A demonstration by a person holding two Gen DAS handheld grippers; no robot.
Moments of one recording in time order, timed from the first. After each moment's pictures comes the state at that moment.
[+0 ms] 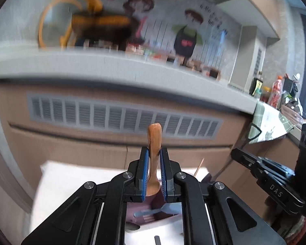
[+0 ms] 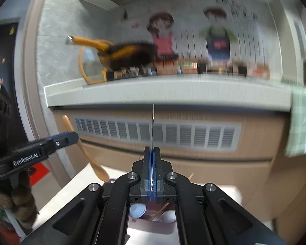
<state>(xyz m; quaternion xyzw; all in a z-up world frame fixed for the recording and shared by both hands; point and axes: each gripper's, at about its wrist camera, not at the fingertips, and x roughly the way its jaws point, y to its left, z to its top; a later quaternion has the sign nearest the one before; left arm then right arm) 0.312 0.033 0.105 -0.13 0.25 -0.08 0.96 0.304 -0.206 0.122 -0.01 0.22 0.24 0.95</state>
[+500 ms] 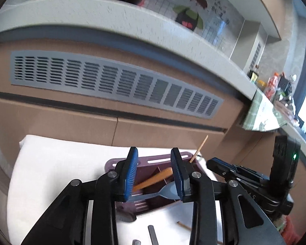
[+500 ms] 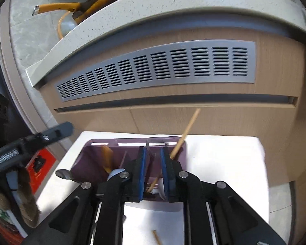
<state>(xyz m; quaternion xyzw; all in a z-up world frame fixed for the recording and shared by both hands) 0.314 0.041 0.057 -0.17 0.28 -0.13 0.93 0.345 -0.205 0.024 0.03 0.34 0.23 0.91</state>
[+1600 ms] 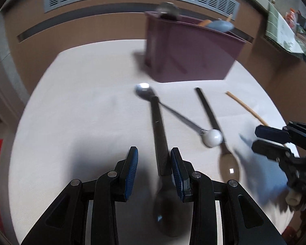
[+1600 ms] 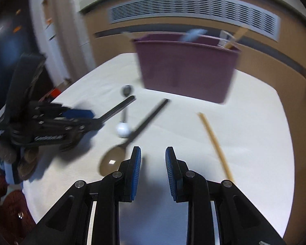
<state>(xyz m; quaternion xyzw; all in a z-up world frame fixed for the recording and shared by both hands) 0.188 0.040 -0.083 -0.05 0.46 -0.05 0.88 0.177 -0.185 -0.063 -0.11 0.40 0.33 0.85</state>
